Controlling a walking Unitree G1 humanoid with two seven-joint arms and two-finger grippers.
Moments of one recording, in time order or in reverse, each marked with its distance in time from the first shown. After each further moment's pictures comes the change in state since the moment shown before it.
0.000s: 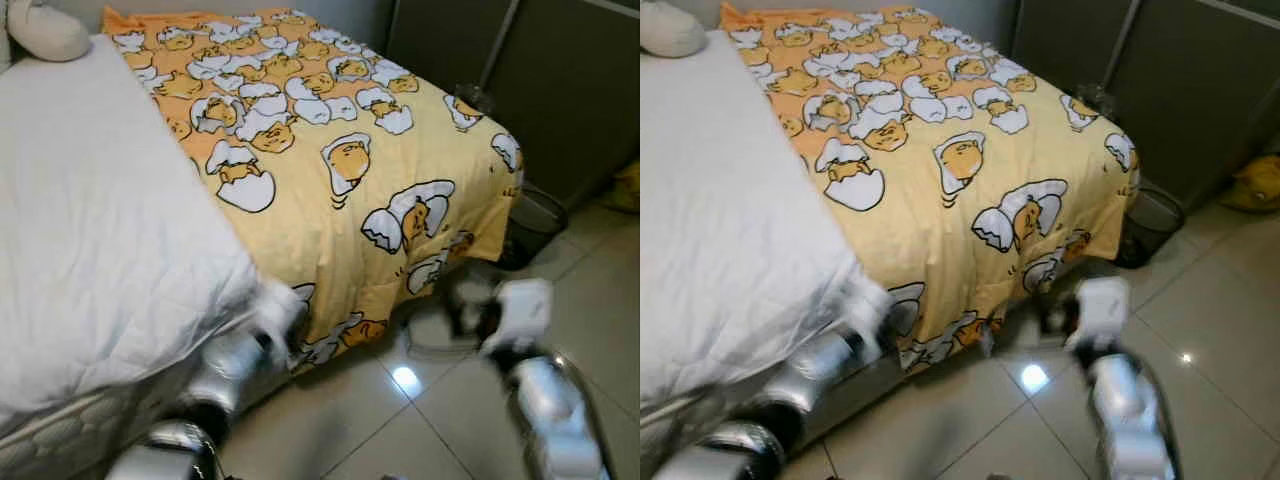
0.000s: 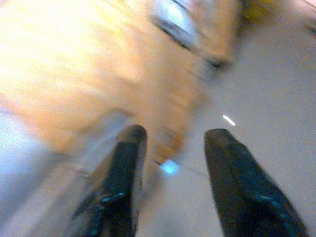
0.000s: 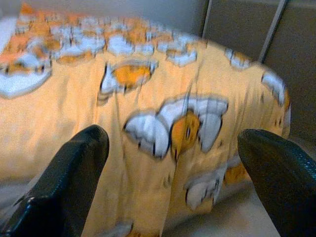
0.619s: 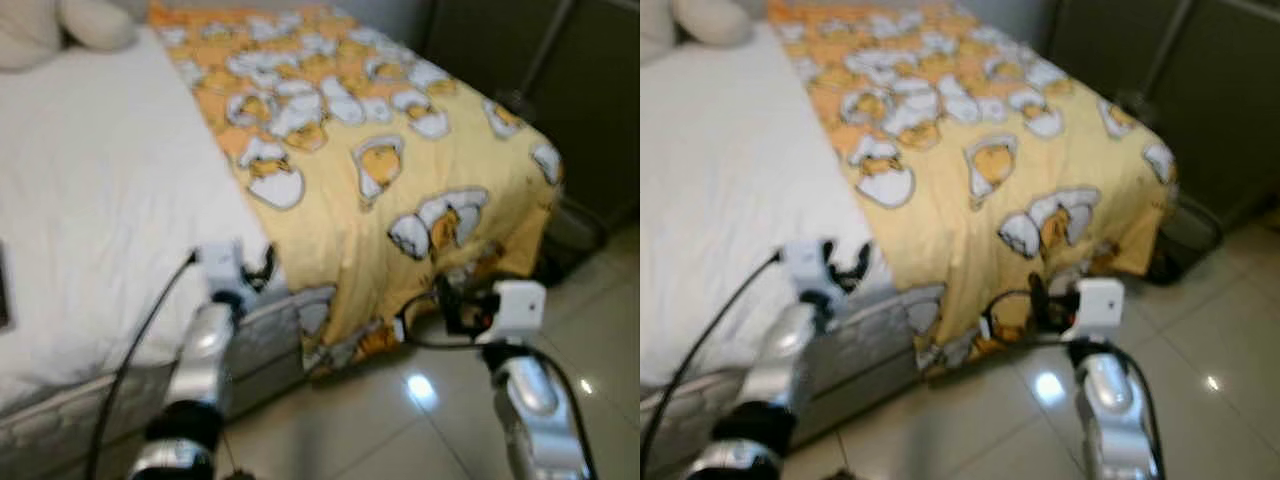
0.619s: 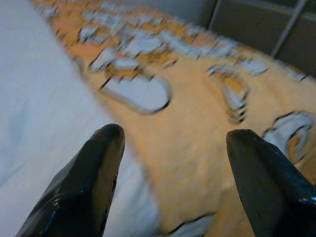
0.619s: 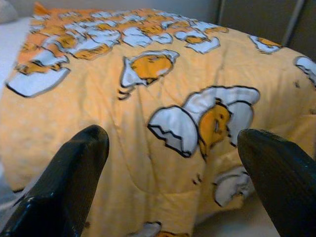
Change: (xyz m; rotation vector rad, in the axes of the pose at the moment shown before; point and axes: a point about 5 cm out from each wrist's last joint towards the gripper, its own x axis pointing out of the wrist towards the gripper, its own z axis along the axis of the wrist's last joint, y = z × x) left arm -0.015 0.014 0.053 -0.164 -0.341 0.293; right arm 0.003 0.013 -0.021 0.079 0.054 -0.055
